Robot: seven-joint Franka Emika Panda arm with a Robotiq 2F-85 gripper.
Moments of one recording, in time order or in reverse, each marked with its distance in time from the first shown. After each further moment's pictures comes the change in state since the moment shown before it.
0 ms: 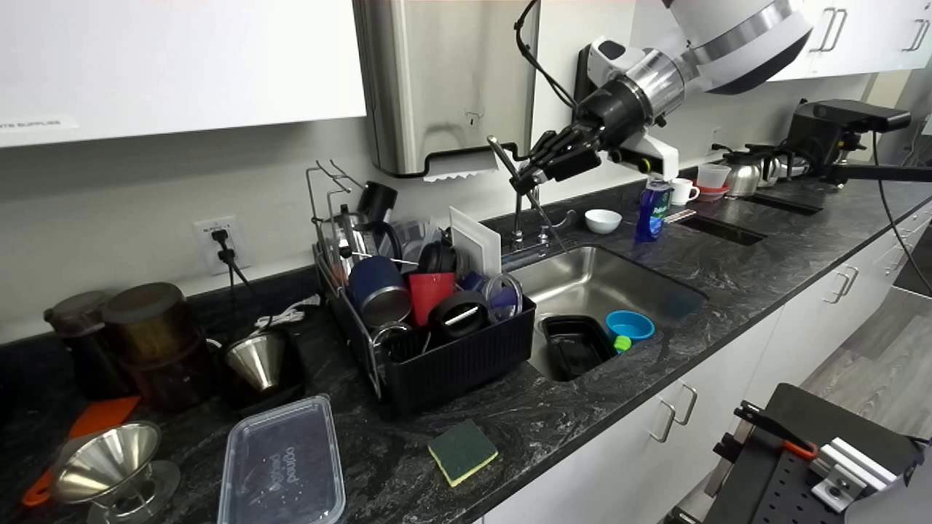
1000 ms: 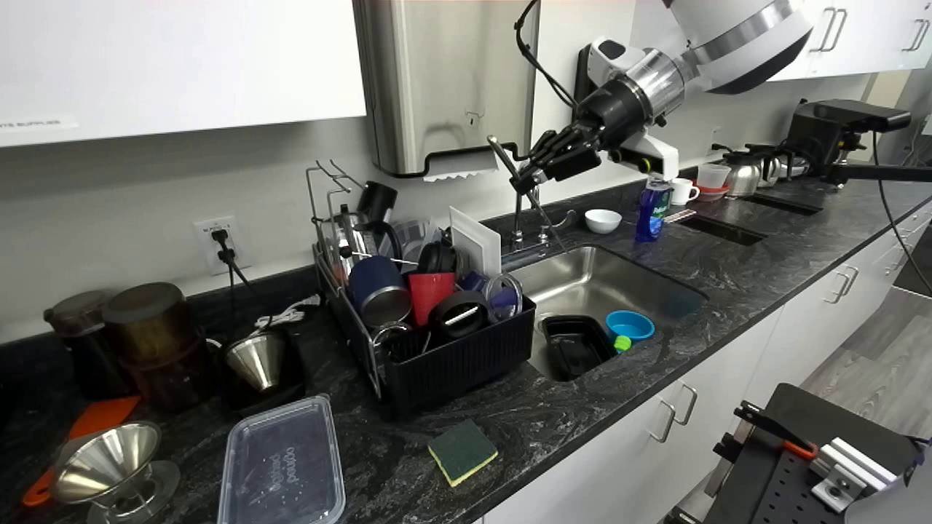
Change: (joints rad) arm 0.000 0.000 0.000 0.000 0.000 0.002 0.000
